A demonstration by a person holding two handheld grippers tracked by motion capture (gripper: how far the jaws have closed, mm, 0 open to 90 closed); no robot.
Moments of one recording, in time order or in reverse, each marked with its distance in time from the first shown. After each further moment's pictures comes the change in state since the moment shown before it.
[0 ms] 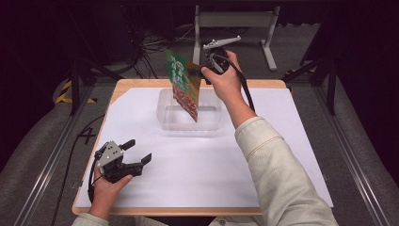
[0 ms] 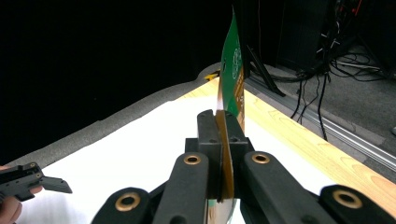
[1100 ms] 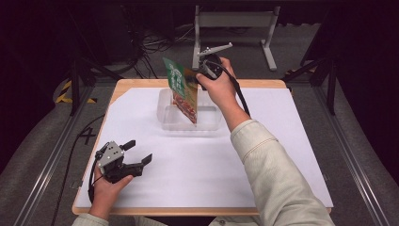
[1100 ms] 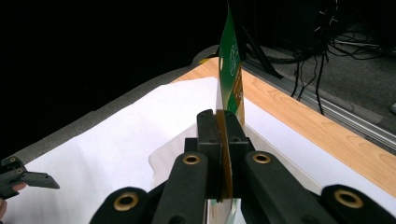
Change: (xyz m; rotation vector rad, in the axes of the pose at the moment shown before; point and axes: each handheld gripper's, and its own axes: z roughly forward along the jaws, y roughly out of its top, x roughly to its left) left arm -0.001 -0.001 0.001 0.010 -0.007 0.000; right arm 0.001 -0.015 0.021 0.064 -0.026 0.036
